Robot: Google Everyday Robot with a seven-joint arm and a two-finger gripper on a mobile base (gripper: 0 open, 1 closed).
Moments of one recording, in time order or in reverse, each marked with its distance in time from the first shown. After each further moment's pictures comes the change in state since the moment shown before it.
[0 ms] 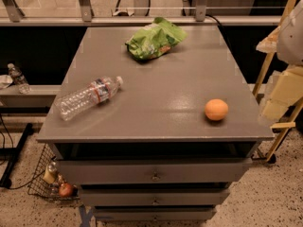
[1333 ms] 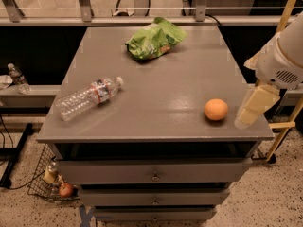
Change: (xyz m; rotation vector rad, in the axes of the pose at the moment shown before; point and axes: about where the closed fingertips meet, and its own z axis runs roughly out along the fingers) arm 0.009 -0.028 0.078 0.005 -0.067 0.096
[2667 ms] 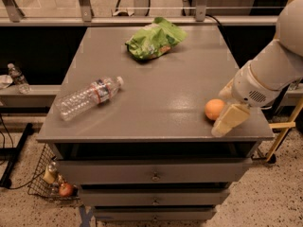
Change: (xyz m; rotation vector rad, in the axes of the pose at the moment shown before) arm -0.013 0.022 0.072 -0.151 -0.076 0.025
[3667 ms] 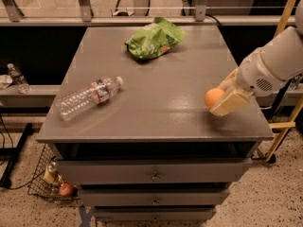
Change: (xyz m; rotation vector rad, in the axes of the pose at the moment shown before) arm -0.019 -0.017 -0.022 0.027 -0.128 -0.005
